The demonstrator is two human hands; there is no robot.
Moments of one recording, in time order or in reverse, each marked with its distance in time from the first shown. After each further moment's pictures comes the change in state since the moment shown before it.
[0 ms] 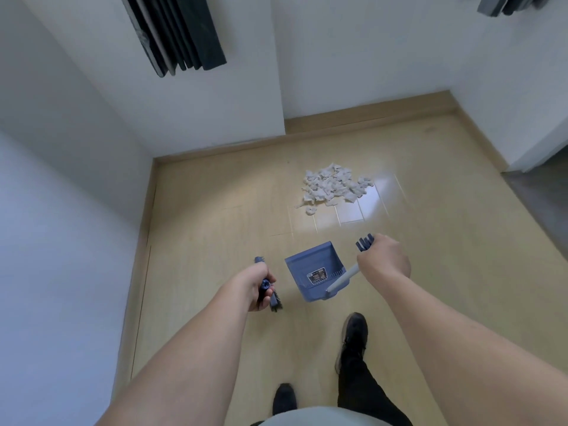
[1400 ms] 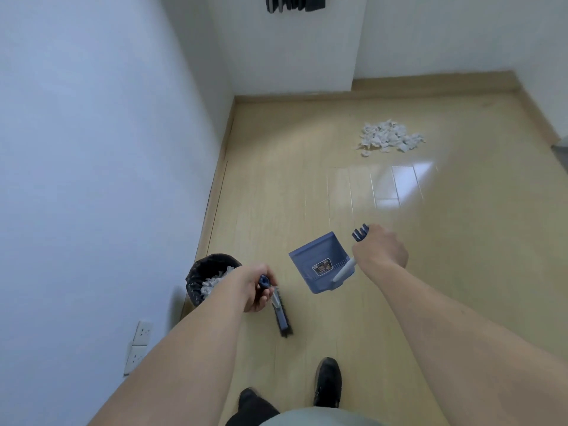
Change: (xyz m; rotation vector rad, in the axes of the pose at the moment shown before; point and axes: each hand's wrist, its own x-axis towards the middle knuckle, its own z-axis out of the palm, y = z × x) left_hand -0.138 -0.575 -0.149 -0.169 -0.051 -0.140; right_hand -0.530 0.115 0.163 -0.223 -0.051 -0.222
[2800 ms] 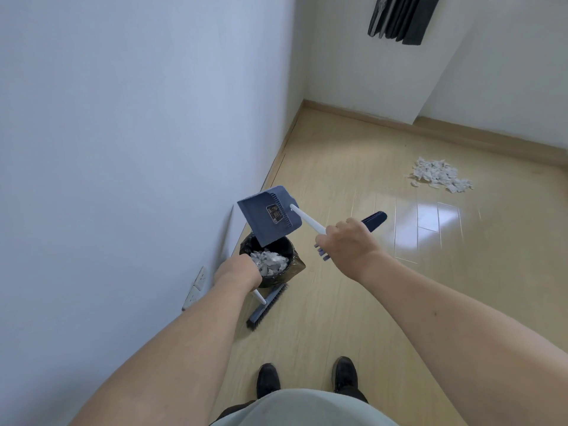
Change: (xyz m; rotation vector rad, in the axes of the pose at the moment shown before) left_hand 0.018 -0.201 -0.236 0.733 0.653 0.421; right_hand -0.224 -0.194 0.119 -1.078 0.221 -1.224
